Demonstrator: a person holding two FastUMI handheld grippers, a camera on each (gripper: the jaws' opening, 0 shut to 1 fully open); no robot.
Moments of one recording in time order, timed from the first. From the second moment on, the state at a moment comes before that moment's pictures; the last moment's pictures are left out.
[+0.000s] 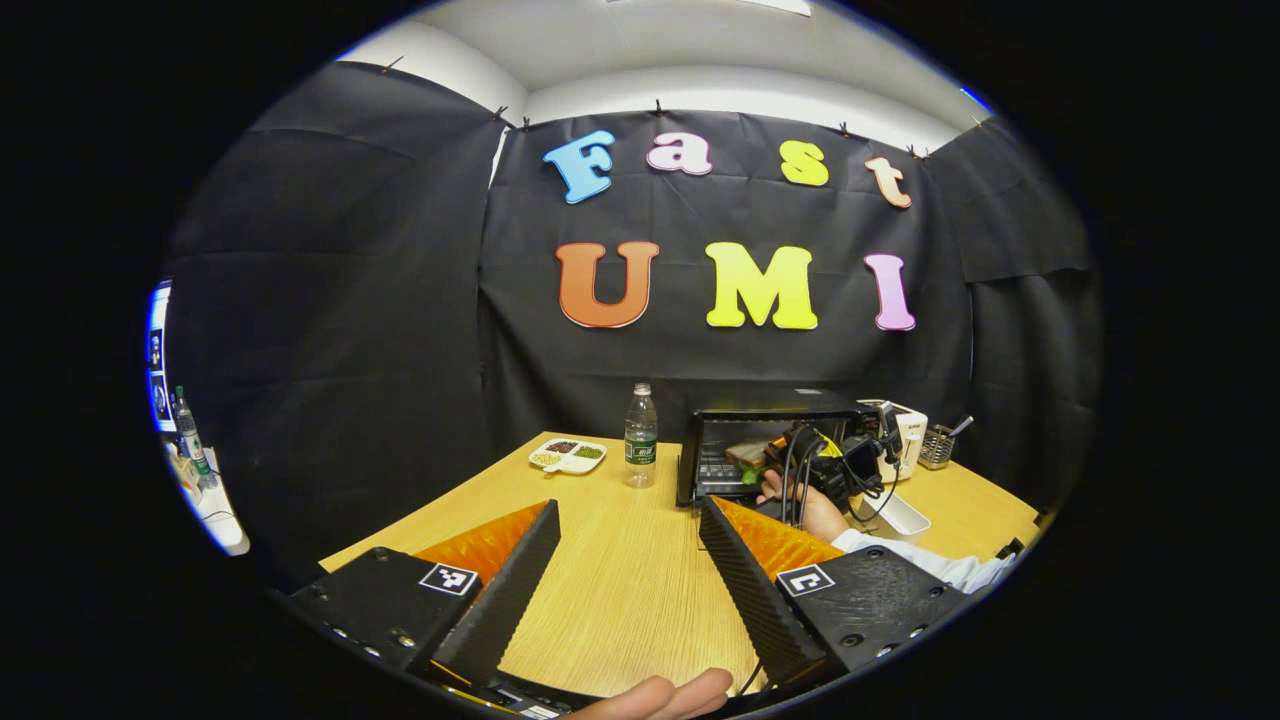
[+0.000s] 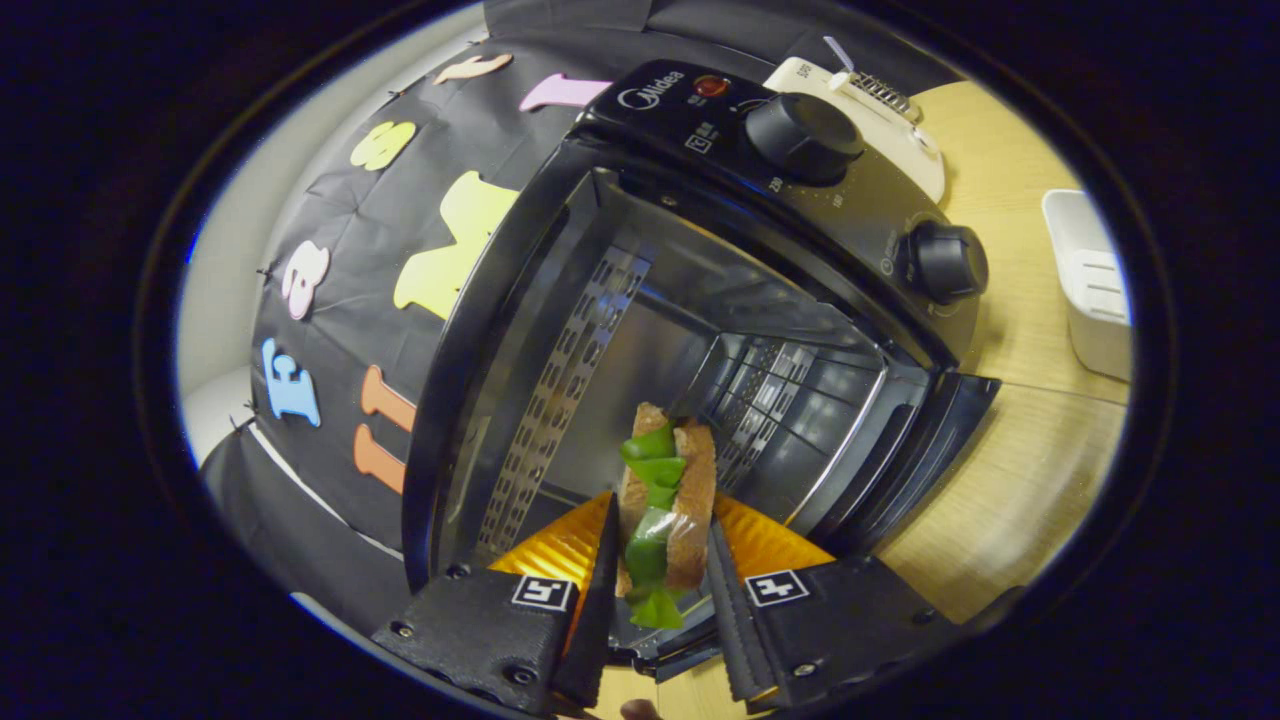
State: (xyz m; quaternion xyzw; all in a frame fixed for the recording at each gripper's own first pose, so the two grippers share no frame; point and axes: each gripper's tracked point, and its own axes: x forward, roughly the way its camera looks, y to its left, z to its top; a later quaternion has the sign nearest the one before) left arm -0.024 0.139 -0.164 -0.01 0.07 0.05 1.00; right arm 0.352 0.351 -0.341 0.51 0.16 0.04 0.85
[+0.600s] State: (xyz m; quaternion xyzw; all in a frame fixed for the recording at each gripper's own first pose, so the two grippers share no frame) left arm -0.015 0.130 -0.175 -0.03 0.09 0.04 0.99; right arm 0.346 0.367 -0.342 0.23 0.22 0.07 0.95
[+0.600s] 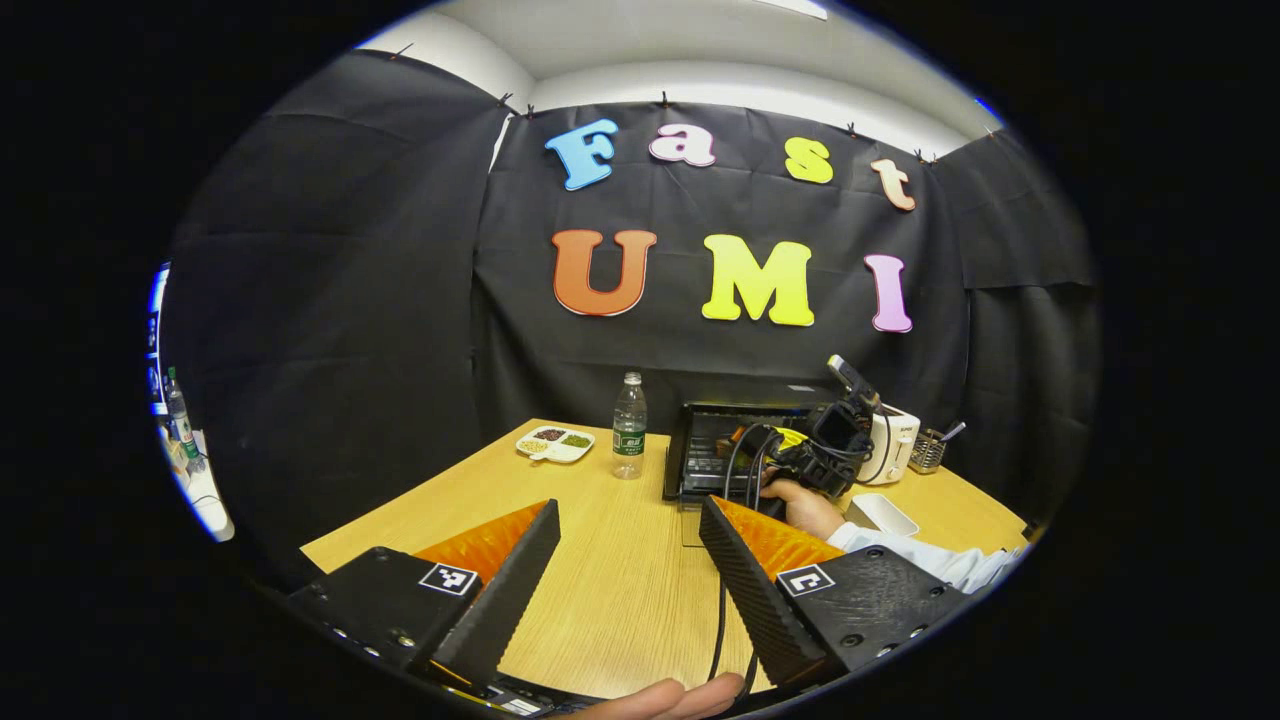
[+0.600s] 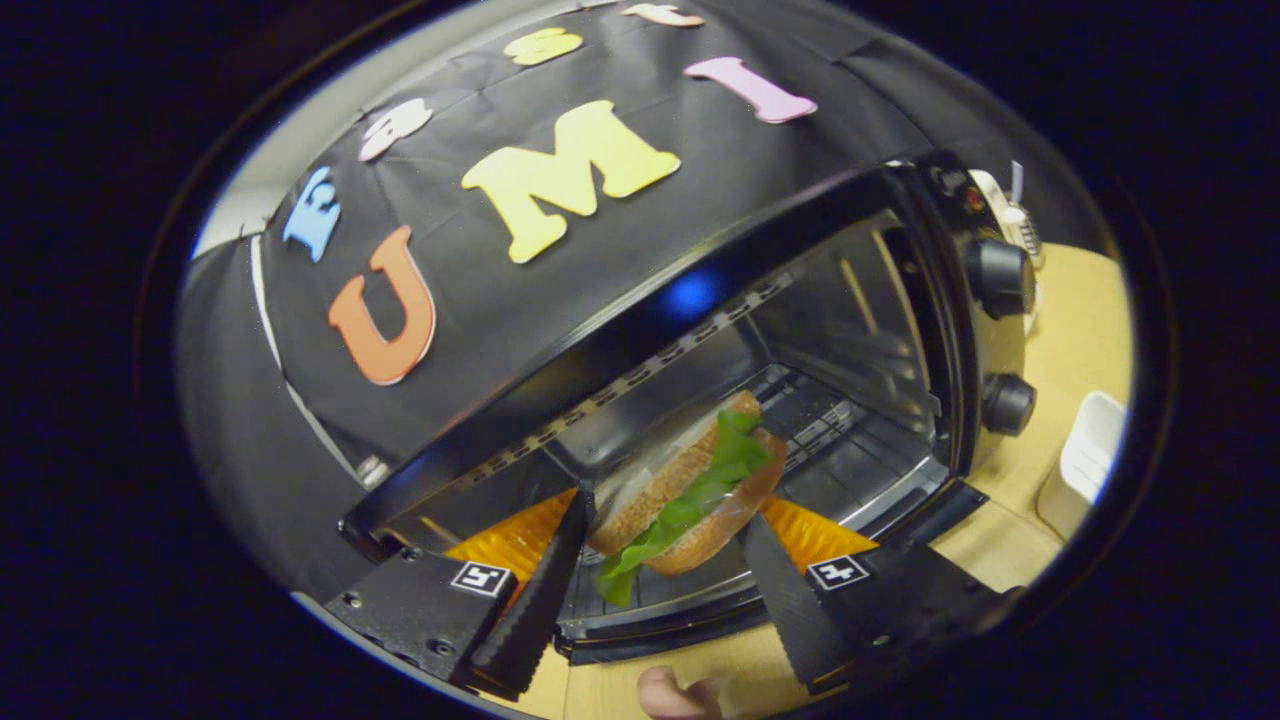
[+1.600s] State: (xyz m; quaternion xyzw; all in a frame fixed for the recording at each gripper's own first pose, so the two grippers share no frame) left arm -0.011 0.109 -0.194 -0.01 0.12 0.03 0.99; right arm 0.258 0.346 -0.336 0.03 0.41 0.17 0.90
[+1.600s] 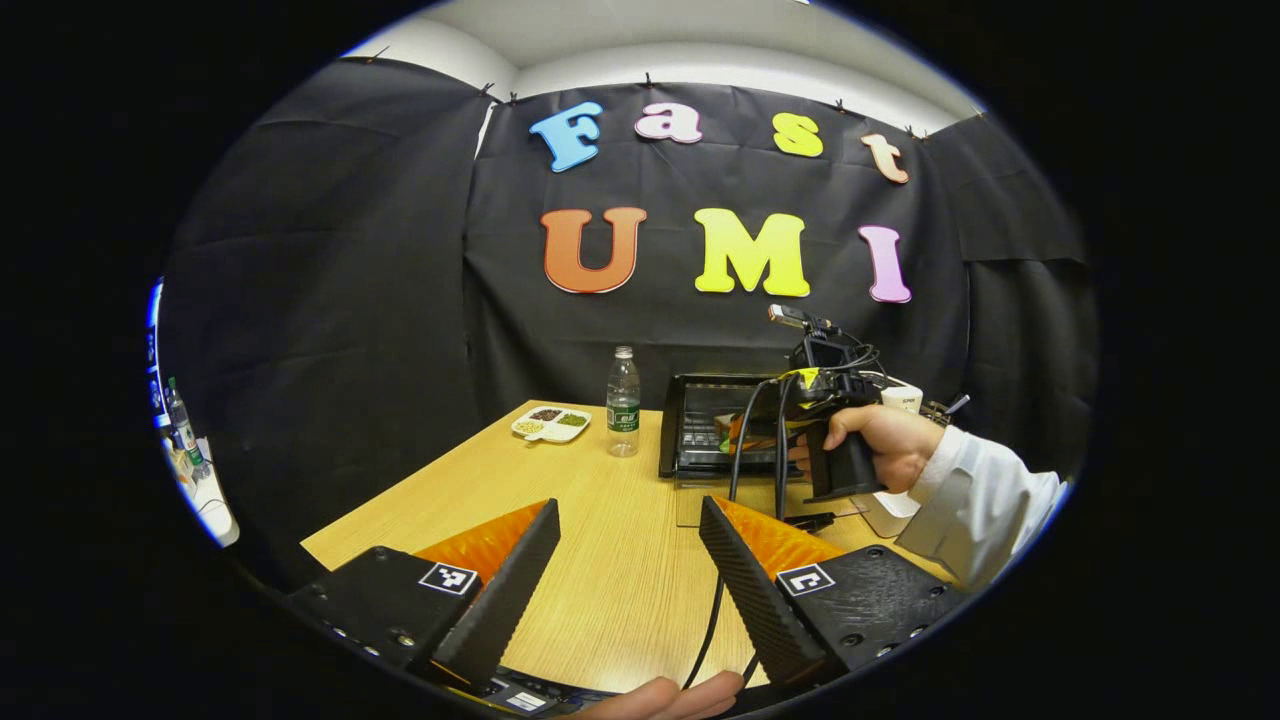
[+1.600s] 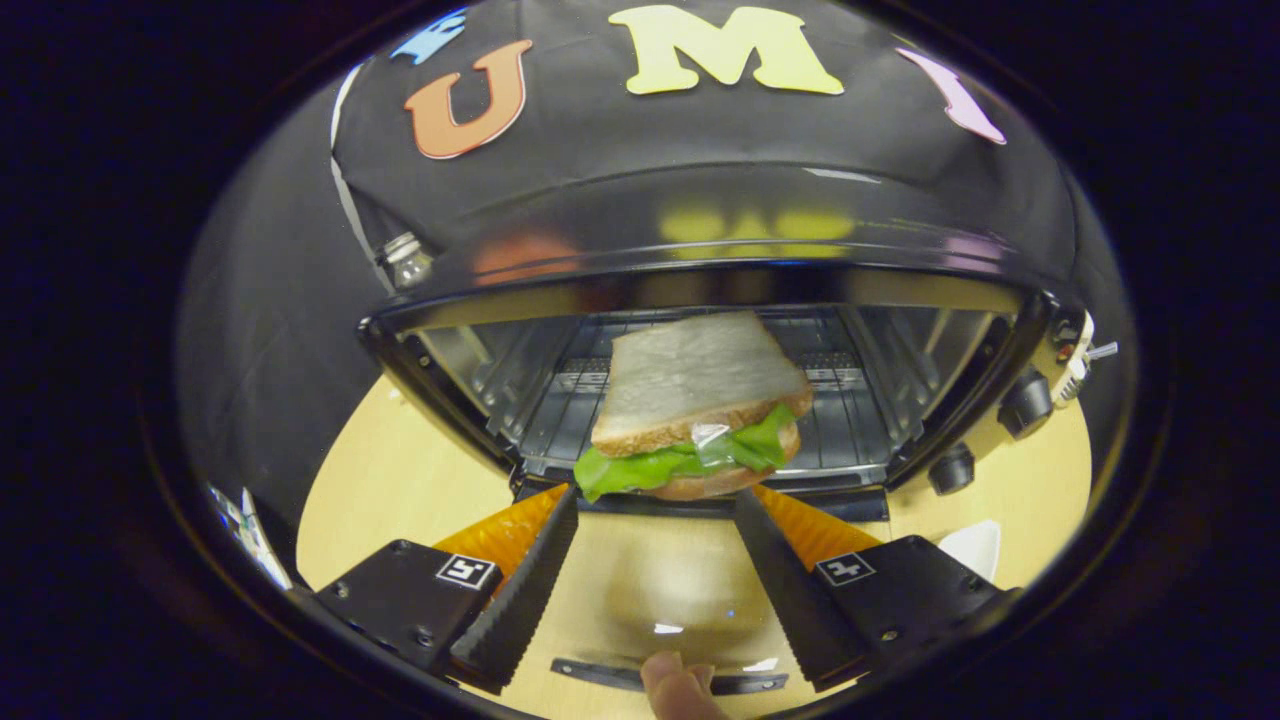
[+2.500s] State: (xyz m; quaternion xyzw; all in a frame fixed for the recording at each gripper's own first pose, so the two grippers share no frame) left arm 0.067 0.032 -0.262 -0.03 0.22 -0.02 0.97; right arm 0.117 0.174 -0.103 0.02 0.10 0.16 0.98
